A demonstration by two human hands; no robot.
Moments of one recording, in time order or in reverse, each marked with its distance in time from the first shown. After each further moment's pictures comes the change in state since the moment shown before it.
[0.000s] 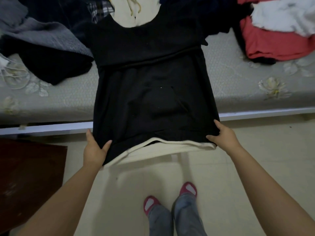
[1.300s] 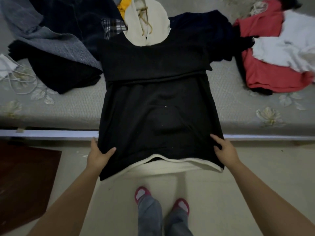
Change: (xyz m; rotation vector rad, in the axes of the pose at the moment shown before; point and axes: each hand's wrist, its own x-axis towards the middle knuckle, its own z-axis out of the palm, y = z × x) left_hand 0.031 0.011 -0.007 -0.187 -0.087 -0.152; right_hand 0.021 -0.014 -0.017 -0.100 0.083 -0.143
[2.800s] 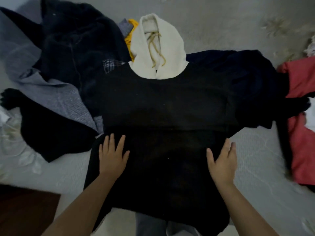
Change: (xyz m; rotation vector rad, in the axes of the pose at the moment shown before) left_hand 0.210 0.216 0.046 0.786 0.114 0.427; right_hand 0.271 -0.150 -0.017 -0.071 0.225 0.039
